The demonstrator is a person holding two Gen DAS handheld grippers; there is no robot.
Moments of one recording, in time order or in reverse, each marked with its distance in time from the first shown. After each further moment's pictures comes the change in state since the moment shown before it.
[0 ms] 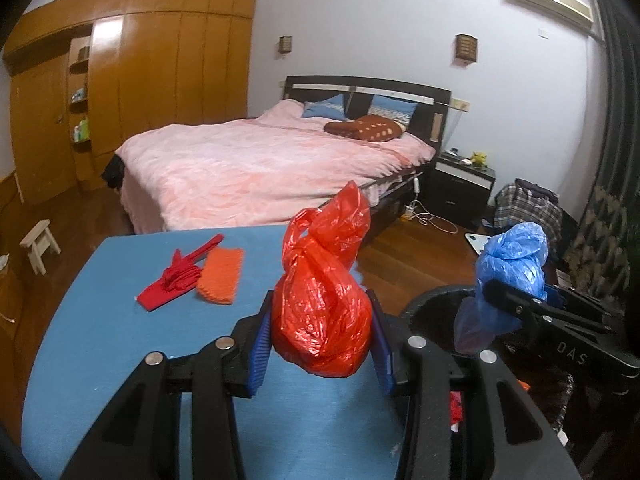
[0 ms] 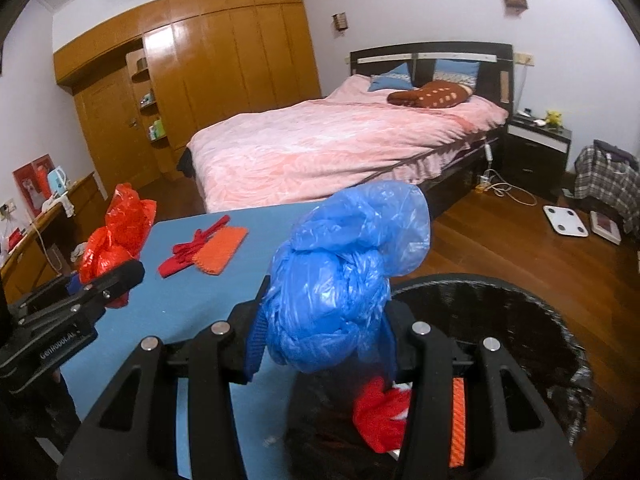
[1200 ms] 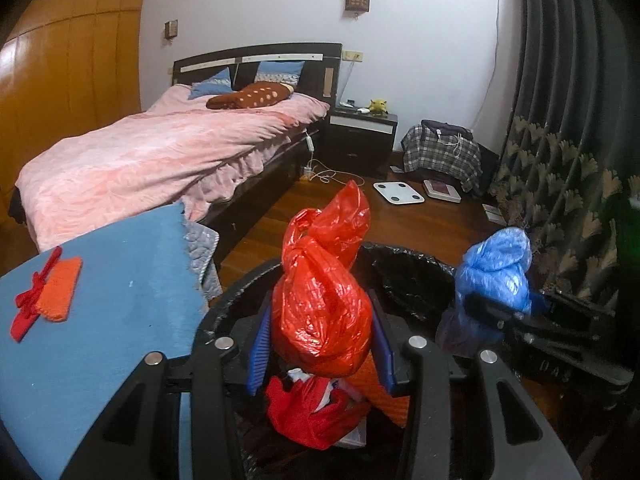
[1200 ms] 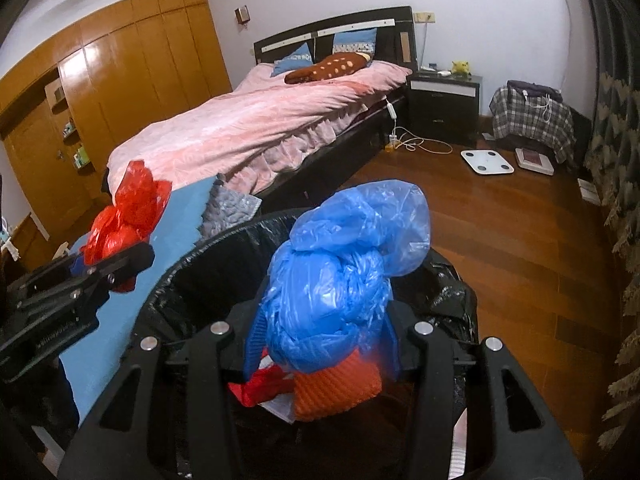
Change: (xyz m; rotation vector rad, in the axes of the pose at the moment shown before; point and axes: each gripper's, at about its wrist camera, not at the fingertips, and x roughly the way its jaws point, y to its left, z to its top) left arm 0.078 -0.166 -0.027 0.208 0.112 -0.293; right arm -0.016 -0.146 -0.077 0.189 0.057 -0.219
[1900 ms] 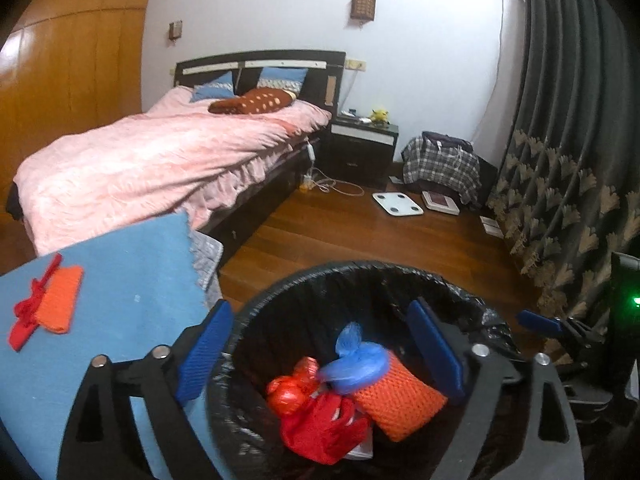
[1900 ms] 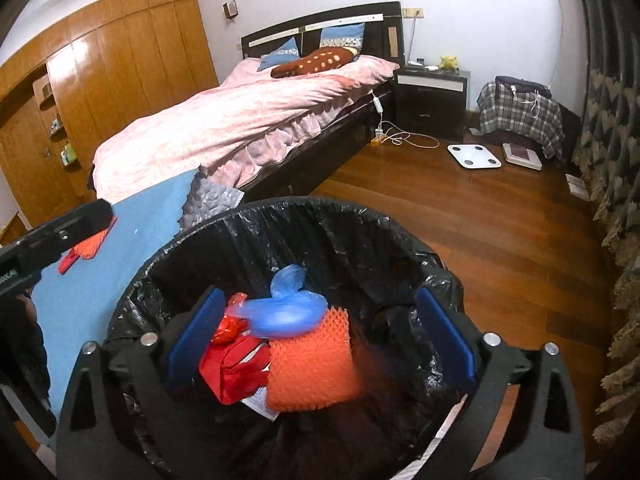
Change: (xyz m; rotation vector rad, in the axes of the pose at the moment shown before) left arm -0.012 0.025 0.013 -0.027 -0.036 -0.011; right arm -0.002 -0.002 -0.003 0.016 -0.006 -0.047
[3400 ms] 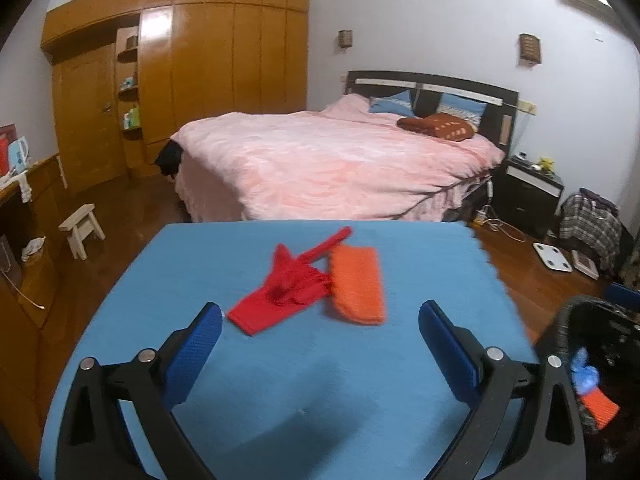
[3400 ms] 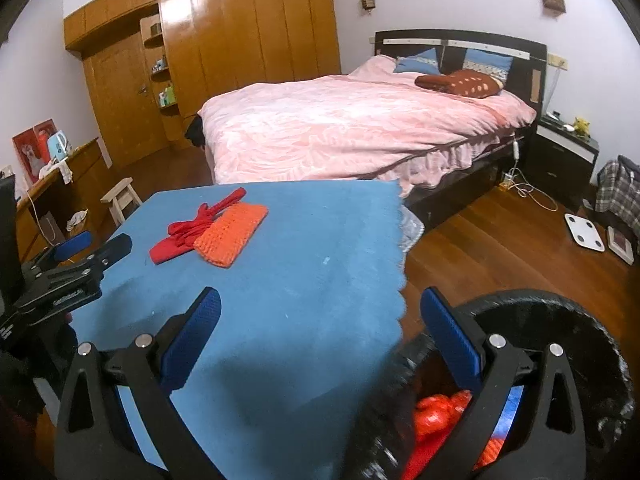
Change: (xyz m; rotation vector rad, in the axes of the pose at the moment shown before) left arm -0.081 0.291 -0.056 -0.257 -0.063 0.514; right arm 0.069 0.276 0.046 -0.314 0.025 0.296
